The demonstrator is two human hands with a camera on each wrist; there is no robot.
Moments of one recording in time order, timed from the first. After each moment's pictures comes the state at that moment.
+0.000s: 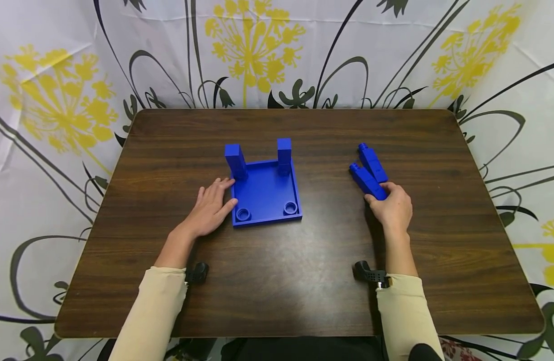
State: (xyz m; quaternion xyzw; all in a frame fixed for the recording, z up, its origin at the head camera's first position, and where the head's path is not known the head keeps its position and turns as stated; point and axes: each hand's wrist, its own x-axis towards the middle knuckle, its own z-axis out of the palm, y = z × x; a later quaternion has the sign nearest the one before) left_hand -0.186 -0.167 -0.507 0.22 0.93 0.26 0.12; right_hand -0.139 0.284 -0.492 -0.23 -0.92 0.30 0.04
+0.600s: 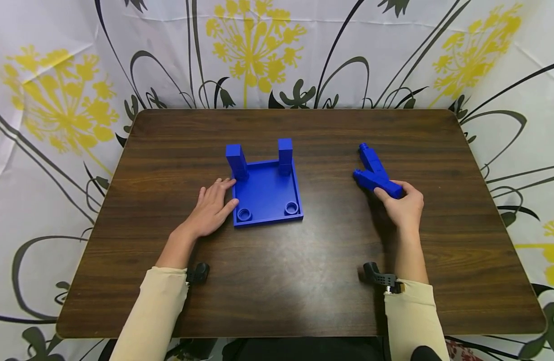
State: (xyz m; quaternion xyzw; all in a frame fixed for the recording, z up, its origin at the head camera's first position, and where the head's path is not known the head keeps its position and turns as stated) left_hand -0.186 -0.168 -0.507 0.23 0.93 0.26 0.12; right_hand -0.132 0.295 -0.479 -0.26 -0.84 0.47 0.09
